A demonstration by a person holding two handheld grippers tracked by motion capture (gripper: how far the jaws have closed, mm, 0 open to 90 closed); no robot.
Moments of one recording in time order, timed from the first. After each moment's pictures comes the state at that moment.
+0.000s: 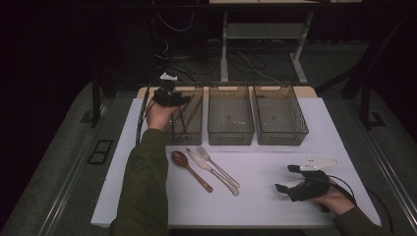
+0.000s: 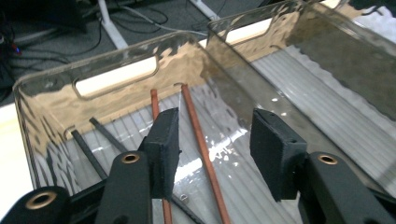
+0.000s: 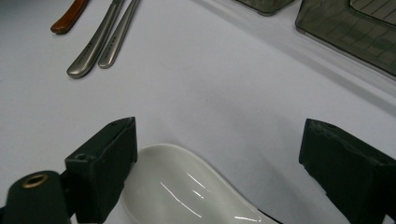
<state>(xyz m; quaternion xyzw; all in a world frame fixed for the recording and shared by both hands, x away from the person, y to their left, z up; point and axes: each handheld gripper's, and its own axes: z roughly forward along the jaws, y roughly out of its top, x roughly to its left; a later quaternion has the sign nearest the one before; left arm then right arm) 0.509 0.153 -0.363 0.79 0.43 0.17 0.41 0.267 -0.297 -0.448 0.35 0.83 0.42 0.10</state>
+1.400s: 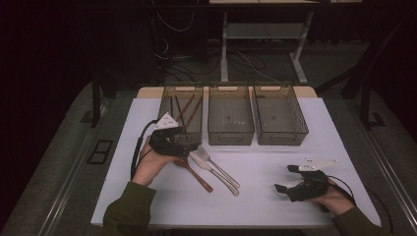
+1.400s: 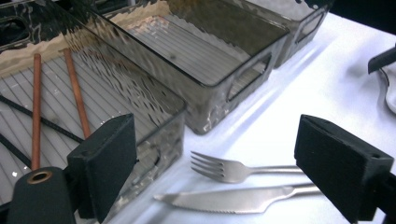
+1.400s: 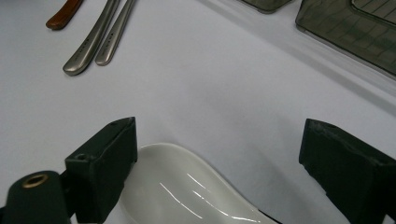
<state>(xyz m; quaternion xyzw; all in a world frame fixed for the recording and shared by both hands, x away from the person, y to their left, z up) 0.351 0.143 -0.377 0.81 0.32 0.14 0.46 0.267 -0.295 -0.449 0.35 0.83 0.41 0.11</state>
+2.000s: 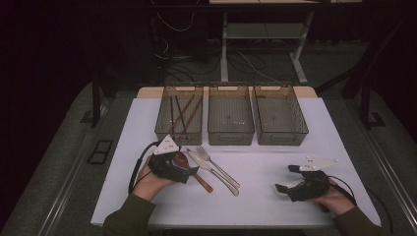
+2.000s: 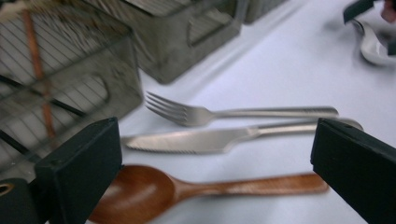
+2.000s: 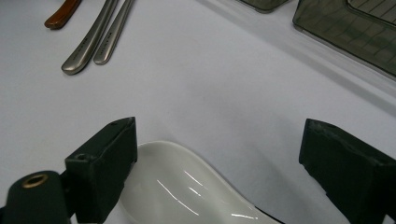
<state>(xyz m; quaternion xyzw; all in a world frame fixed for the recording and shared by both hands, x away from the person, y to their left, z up) 0.305 0.146 -0.409 0.83 0.30 0.12 0.44 0.267 -0.297 -0.449 0.35 0.83 0.41 0.11</state>
